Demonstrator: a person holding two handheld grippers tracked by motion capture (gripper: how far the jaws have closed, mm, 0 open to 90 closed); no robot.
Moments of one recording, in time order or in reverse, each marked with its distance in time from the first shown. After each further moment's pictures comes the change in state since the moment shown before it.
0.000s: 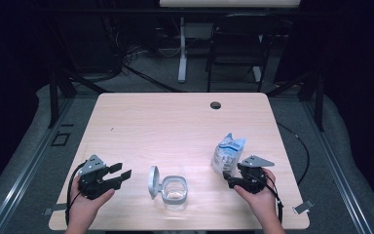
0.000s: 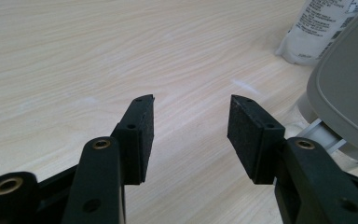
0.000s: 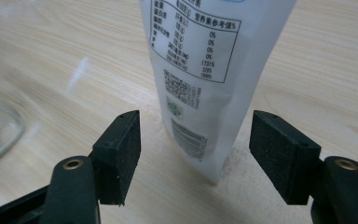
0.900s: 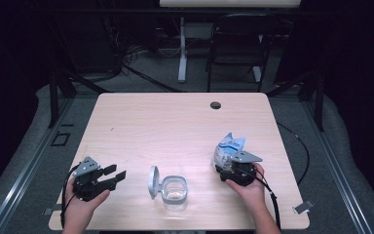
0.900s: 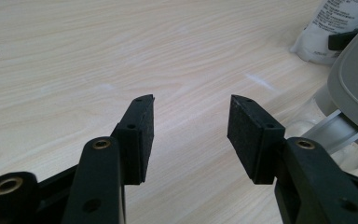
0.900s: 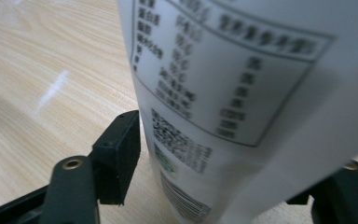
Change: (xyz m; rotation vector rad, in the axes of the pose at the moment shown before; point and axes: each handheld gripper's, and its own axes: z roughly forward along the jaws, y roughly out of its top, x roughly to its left) left arm 0.008 -0.008 -0.007 0.007 0.037 -0.036; right arm -0.002 0.002 0.043 -0.069 -0.006 -0.058
